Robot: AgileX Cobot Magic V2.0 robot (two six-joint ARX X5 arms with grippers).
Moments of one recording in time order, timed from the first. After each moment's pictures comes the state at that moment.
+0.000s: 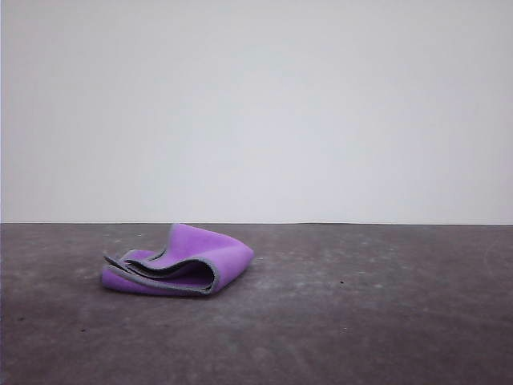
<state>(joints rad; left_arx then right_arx) -0.02 0.00 0.03 -0.18 0.05 -0.02 0.01 0.00 0.02 -0.17 -0.08 -0.10</state>
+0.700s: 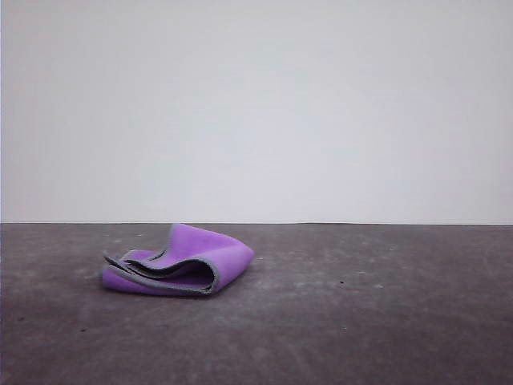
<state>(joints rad) -0.02 0.00 0.03 -0.18 0.05 -0.02 0.01 0.00 0.02 -0.17 -0.08 -0.10</state>
